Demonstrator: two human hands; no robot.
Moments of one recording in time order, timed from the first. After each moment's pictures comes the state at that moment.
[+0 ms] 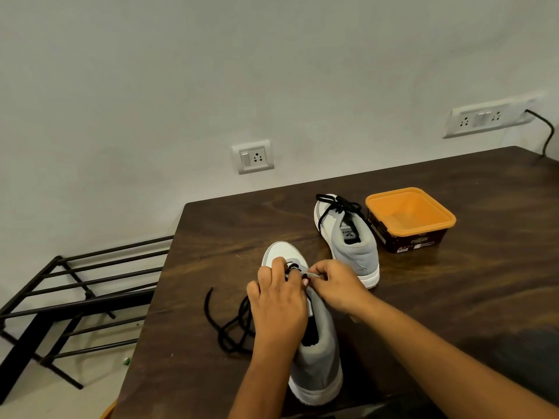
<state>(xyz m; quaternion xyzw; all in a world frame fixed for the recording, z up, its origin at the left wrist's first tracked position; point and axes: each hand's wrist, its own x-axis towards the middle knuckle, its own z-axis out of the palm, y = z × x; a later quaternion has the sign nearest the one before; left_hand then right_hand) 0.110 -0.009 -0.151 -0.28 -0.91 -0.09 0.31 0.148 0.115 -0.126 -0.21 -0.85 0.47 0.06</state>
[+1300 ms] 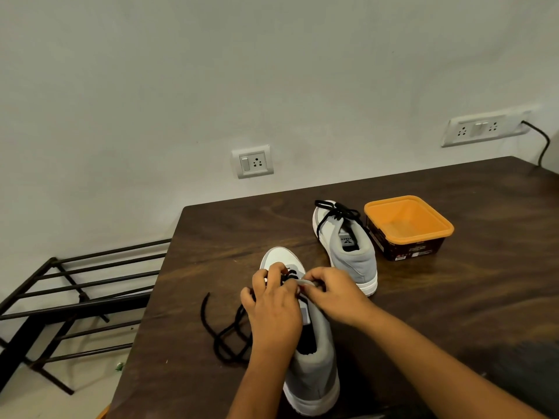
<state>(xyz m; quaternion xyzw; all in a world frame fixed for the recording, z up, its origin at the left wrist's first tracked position) 0.107 -0.006 -0.153 -0.25 -0.92 -0.16 0.25 0.148 0.121 -0.129 -0.10 -0.89 0.43 0.08</state>
